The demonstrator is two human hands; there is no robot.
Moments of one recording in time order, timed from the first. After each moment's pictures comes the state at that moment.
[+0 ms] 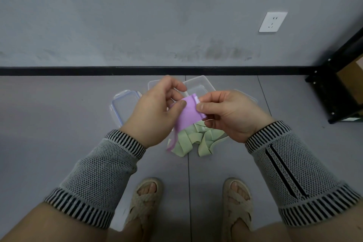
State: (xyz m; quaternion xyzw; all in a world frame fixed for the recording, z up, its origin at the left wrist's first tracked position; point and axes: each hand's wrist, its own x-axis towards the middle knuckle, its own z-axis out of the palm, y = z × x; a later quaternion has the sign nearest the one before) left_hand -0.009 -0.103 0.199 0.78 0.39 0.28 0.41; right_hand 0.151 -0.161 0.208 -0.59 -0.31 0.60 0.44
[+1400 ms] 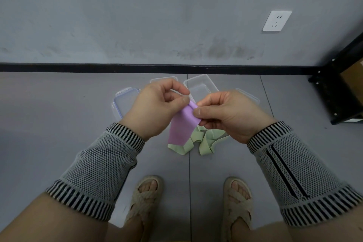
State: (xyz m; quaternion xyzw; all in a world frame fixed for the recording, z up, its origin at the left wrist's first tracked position) left_hand -0.010 -0.103 0.208 0.69 0.43 0.26 0.52; right_hand 0.148 -0.163 0.208 -0.60 -0.37 0.59 0.41
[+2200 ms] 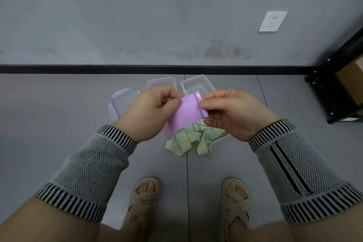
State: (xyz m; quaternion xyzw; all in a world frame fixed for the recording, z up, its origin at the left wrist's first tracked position) left_hand -0.015 -0.098 0.200 0.78 0.43 0.20 0.42; right_hand 0.161 -0.163 0.209 -0.58 -0.28 0.63 0.44
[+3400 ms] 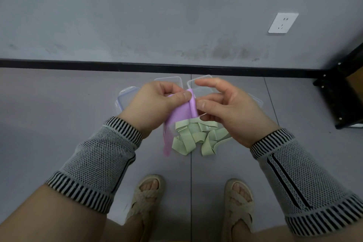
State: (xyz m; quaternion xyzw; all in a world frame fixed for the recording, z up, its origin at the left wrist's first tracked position) left_hand -0.016 -0.096 0.209 0.62 0.46 0.26 0.57; right_hand 0.142 -0.166 0.208 -0.55 -0.43 0.54 0.47
